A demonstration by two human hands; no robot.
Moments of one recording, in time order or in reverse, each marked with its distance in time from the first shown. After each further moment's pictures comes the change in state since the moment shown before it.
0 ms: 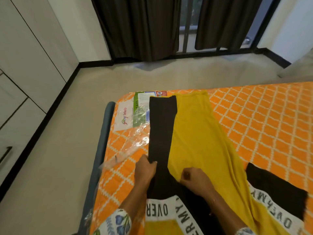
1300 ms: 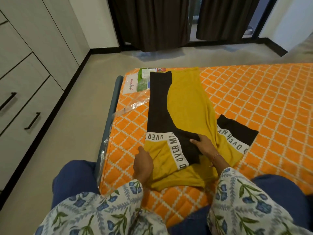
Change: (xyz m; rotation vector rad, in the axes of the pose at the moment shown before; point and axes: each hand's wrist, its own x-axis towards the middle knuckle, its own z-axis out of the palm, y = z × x) left_hand -0.212 -0.098 0.032 0.189 0.175 -0.021; right_hand -0.141 0.063 0.012 0.556 0.177 0.086
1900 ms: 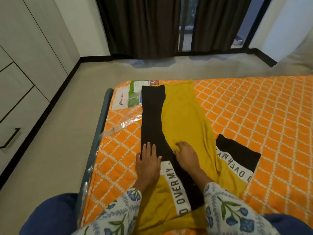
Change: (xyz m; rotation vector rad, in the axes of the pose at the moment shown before) left_hand 0.075 0.058 0.023 0.494 -0.037 0.505; right_hand 0.054 -0.036 0.034 -0.523 0.119 -0.242
